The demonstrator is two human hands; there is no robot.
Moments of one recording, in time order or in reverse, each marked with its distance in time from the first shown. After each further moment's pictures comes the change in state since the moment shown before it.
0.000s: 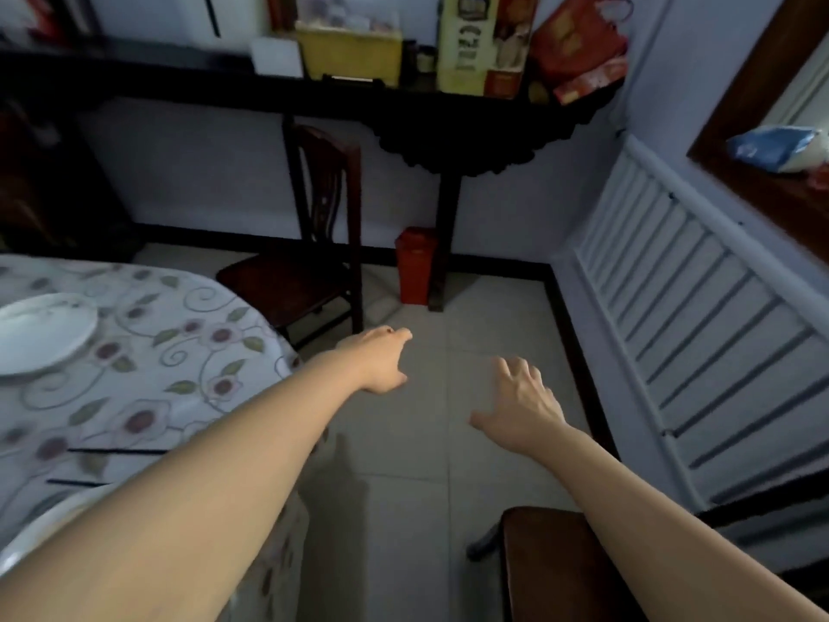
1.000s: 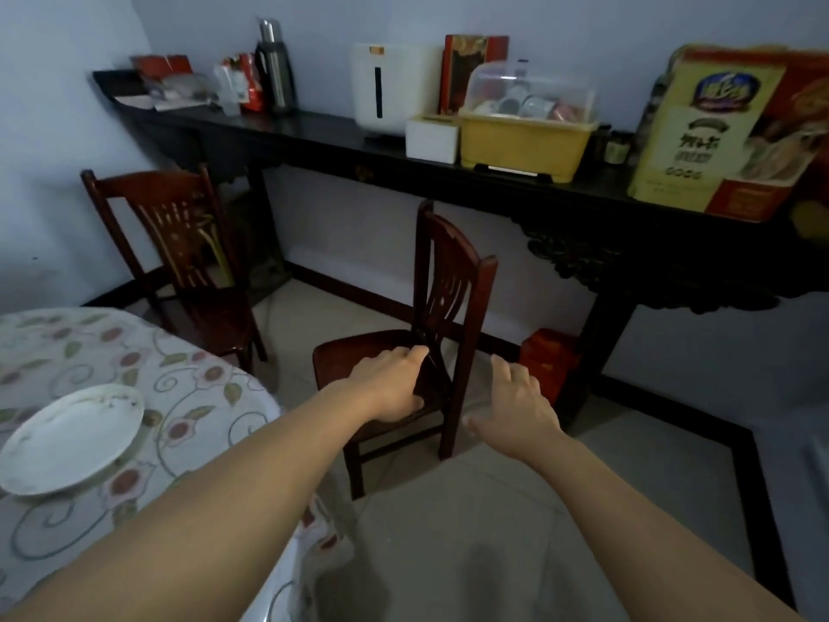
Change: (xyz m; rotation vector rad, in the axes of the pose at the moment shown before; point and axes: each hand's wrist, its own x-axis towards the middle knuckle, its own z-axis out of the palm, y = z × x) left_hand 0.265 -0.188 -0.160 -0.046 0.187 -0.355; right_hand 0.427 -0.162 -0.071 0.024 -0.050 -0.430
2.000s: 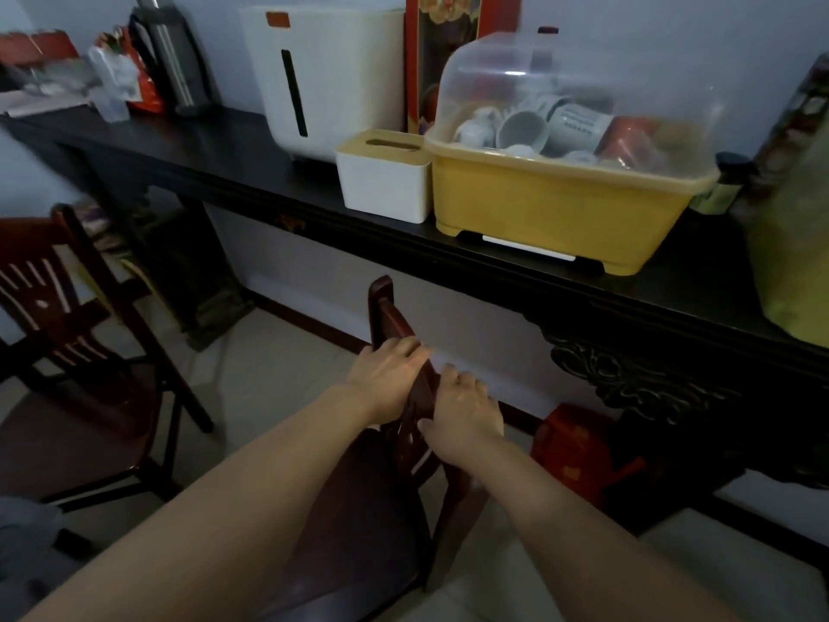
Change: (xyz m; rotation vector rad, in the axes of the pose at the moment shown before) left_hand 0.476 -0.068 -0.081 0.213 0.052 0.087; right_hand 0.475 0.018 -0.043 -0.081 -0.134 -0.006
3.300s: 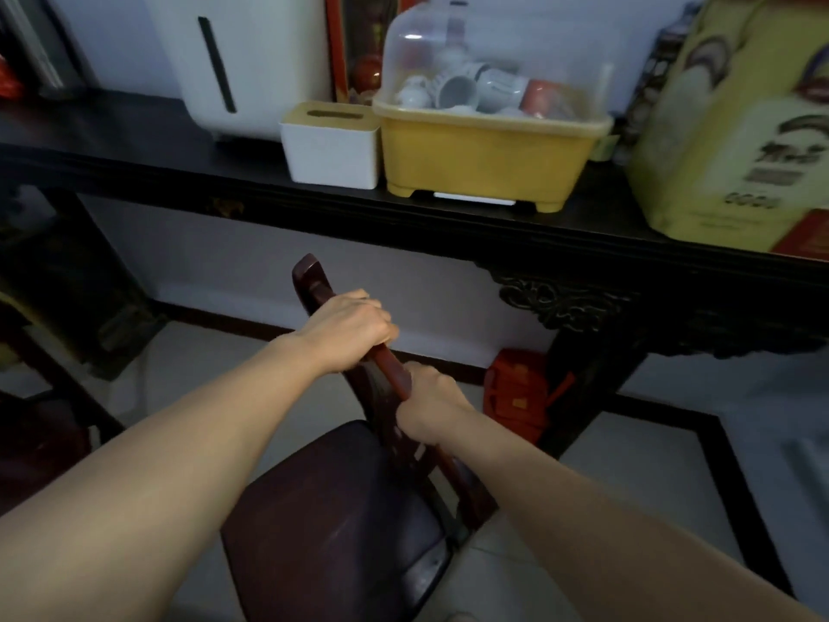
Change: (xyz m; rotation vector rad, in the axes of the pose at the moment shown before) left_hand -0.039 -0.050 -0.018 0.218 0.271 0.611; right_hand -0.081 -0.064 0.010 0.492 -0.062 0.211
